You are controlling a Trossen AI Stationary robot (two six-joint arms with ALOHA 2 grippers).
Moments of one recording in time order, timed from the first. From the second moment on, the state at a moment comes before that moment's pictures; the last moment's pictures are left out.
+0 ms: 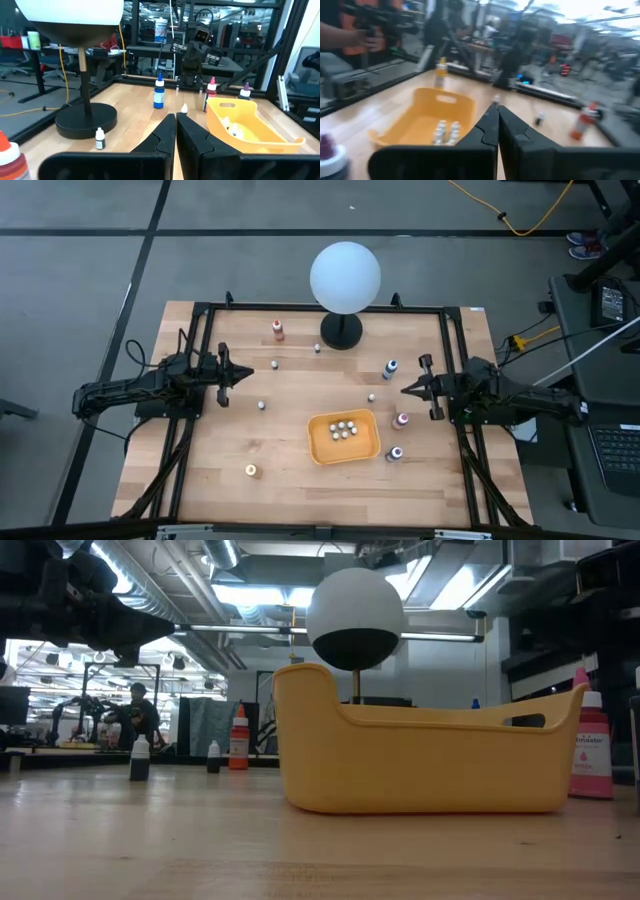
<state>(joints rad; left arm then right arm) 0.22 0.02 0.01 0.05 0.05 -0.08 -0.20 0.10 0.01 0.14 -0.37 -0.22</state>
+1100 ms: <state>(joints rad) 0.19 0.33 0.27 -0.20 -0.05 -0.21 -0.11 0.06 0.01 0.02 -0.02 -0.27</state>
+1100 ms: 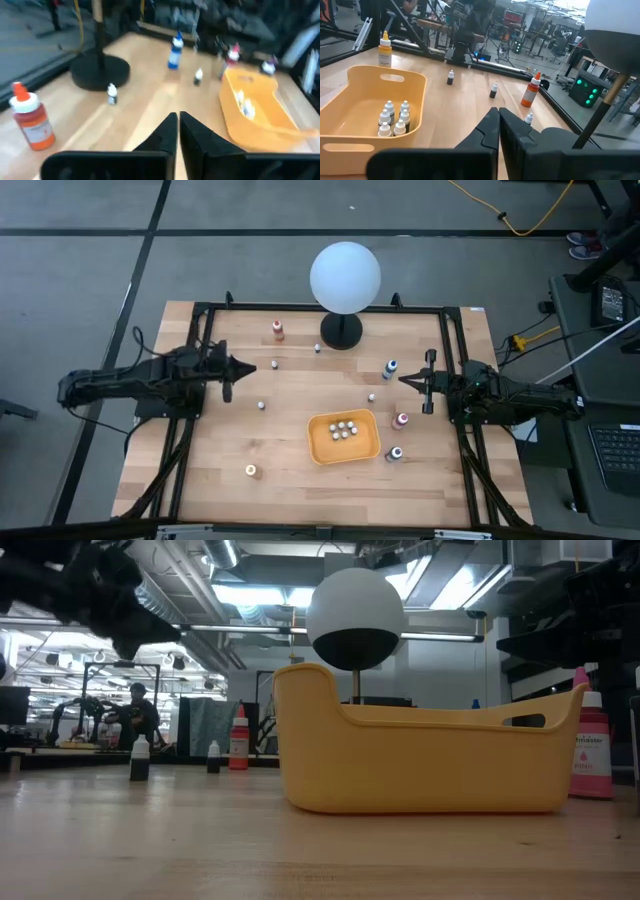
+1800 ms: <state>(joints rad) 0.11 0.97 0.57 -0.50 0.01 -0.32 -0.11 0.06 0.01 0.02 -0.02 -0.27</state>
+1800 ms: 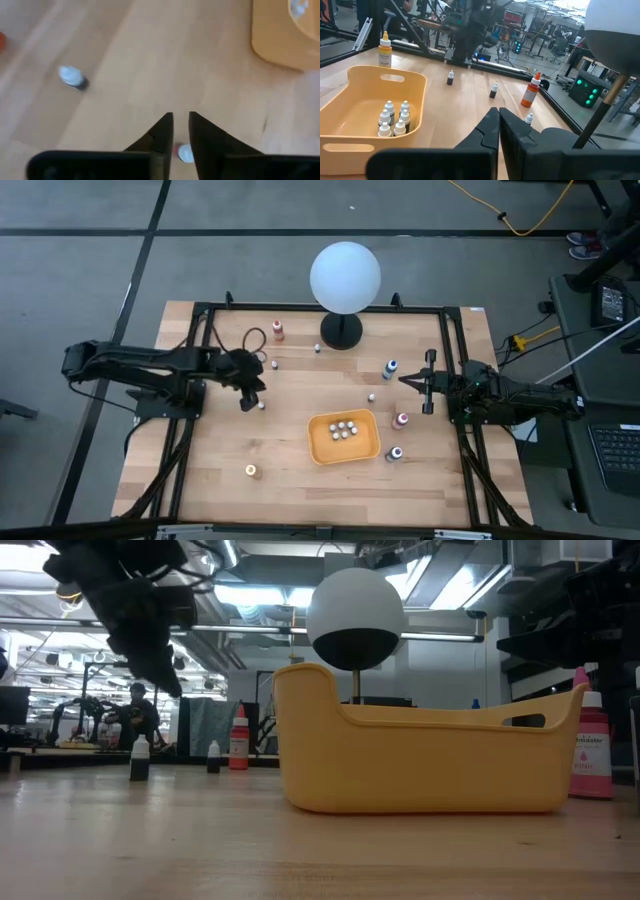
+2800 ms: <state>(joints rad) -0.03 1.20 0.57 -0.60 -0.04 -0.40 -0.11 0.06 0.01 0.02 -0.02 -0.27</state>
